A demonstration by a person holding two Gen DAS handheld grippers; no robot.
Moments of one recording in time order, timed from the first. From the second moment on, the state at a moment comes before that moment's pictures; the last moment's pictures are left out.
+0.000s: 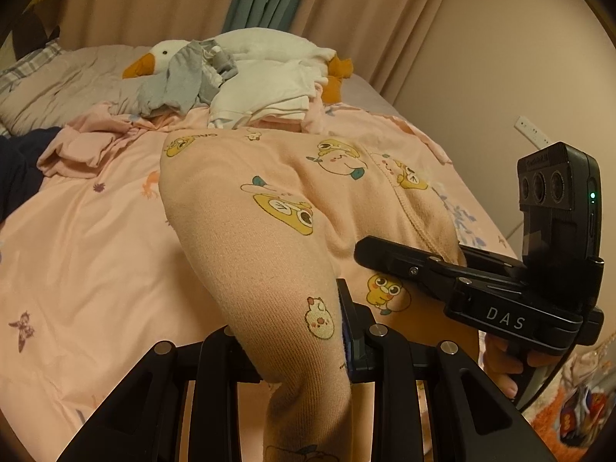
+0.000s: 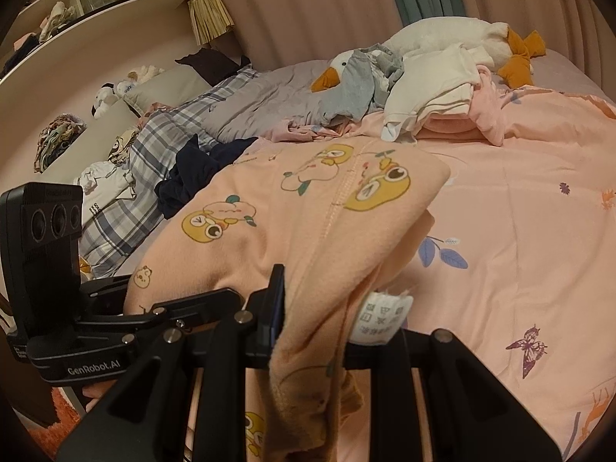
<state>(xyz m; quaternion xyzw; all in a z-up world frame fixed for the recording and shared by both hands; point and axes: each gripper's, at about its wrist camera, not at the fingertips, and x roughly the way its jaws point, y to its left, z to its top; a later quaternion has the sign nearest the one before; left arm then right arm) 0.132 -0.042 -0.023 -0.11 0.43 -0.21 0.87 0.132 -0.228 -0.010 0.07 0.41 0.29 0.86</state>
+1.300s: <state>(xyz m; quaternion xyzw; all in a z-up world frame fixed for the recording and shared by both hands) 0.160 -0.030 -0.157 -0.12 0.54 -0.19 0.81 0.165 -0.216 -0.158 0.11 0.53 0.27 0.80</state>
